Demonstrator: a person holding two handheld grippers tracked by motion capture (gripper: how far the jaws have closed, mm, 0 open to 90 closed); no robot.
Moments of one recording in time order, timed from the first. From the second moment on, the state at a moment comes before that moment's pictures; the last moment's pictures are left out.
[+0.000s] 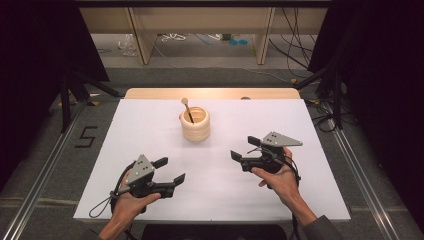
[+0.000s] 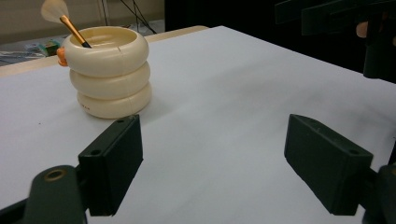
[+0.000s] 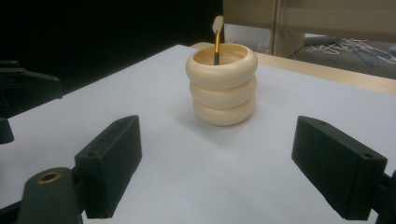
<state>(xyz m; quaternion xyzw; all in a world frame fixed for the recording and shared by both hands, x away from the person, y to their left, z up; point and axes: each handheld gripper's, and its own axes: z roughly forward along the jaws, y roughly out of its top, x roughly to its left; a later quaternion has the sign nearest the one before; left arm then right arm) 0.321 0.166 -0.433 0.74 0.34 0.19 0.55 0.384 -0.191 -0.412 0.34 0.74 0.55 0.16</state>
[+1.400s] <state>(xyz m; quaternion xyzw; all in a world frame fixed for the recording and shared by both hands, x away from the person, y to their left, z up) 0.322 0.164 -0.434 0.73 0.34 0.19 0.56 0.335 -0.205 -0.432 0.33 0.75 0.55 0.16</state>
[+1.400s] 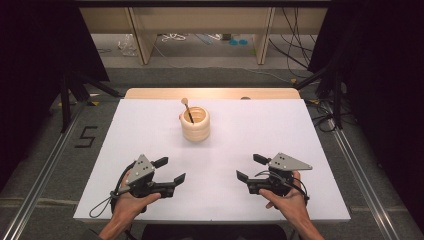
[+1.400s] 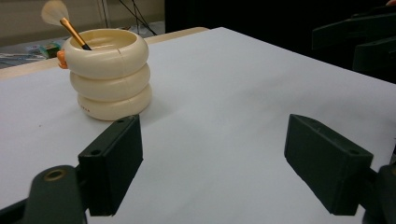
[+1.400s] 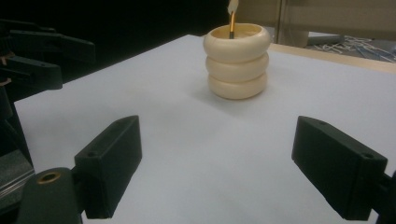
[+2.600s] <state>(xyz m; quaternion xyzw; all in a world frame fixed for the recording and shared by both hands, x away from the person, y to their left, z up) 0.322 0.163 -0.434 0.74 0.34 0.20 0.55 0.318 -0.222 -0.436 0.34 0.75 0.55 0.16</state>
